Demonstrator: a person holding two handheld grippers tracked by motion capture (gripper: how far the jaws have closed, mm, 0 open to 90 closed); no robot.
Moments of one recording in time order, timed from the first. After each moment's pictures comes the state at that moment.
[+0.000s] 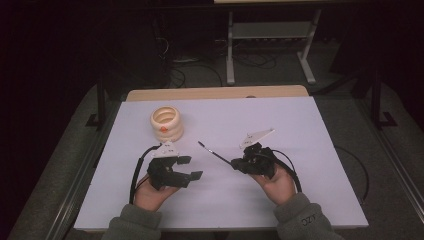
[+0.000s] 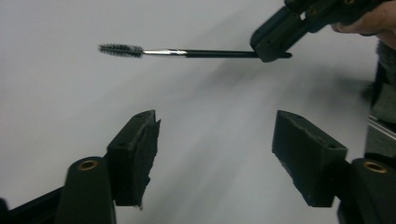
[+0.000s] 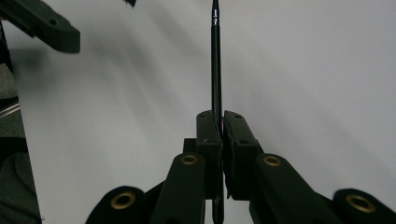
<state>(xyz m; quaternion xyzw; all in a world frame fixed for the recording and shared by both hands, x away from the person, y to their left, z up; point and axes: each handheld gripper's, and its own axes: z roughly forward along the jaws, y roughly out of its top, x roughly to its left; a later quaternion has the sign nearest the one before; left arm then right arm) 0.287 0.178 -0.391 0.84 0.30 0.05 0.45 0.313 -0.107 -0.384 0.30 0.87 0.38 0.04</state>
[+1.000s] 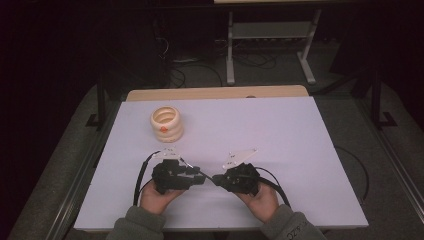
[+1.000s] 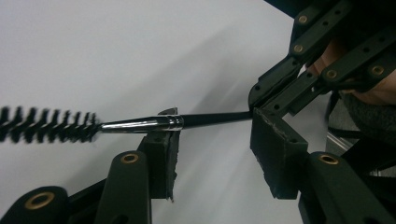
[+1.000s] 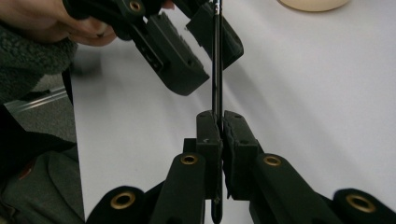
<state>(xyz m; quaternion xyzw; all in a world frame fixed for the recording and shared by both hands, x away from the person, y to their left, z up) 0.293 0.180 -0.409 0.82 0.31 -0.03 0.48 0.277 -0.065 -0.401 0.23 0.88 0.42 0.04</state>
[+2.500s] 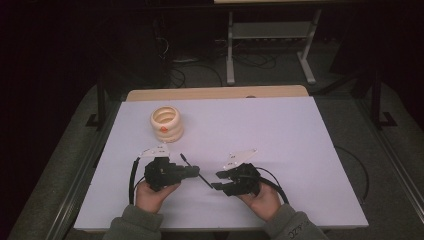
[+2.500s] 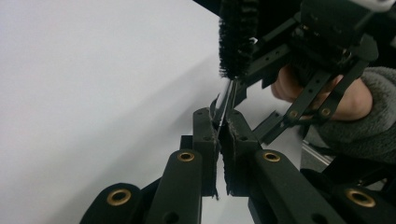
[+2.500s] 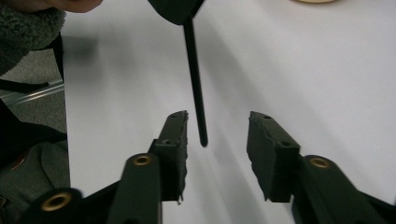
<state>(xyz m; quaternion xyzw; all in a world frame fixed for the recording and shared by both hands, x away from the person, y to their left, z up) 0.289 0.196 -0.393 0.79 0.30 -0.03 0.53 0.282 -0.069 -0.407 0.22 0.88 0.41 0.04</state>
